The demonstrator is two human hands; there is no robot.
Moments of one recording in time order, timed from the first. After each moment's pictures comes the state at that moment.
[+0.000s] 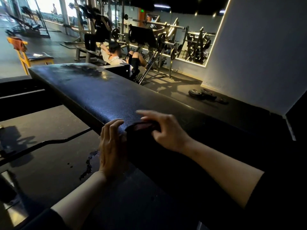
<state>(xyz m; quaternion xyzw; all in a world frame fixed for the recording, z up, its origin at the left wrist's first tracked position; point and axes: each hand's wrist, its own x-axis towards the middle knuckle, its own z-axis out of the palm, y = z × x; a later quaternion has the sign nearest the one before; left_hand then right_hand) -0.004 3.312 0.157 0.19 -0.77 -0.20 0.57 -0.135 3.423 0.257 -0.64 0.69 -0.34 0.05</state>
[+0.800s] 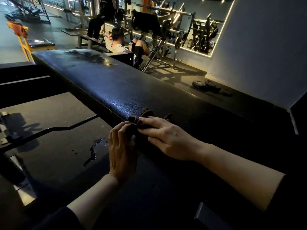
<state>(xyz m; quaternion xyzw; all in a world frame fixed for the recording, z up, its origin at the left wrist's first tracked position) 0.009 3.342 0.123 0.23 -0.78 -0.21 0.55 -0.112 3.447 0.236 -0.73 0.67 -0.14 0.04</state>
